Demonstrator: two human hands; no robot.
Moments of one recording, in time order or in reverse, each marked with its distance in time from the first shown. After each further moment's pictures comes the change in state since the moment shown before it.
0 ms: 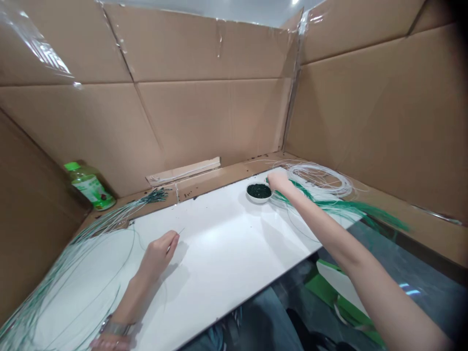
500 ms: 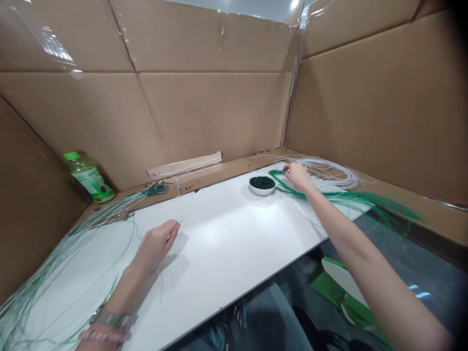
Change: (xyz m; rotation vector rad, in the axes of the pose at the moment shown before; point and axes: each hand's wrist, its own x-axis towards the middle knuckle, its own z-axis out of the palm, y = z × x) left_hand -0.005 -0.005 0.000 0.117 -0.081 0.004; right_hand -0.007 0.052 0.034 0.041 0.235 0.082
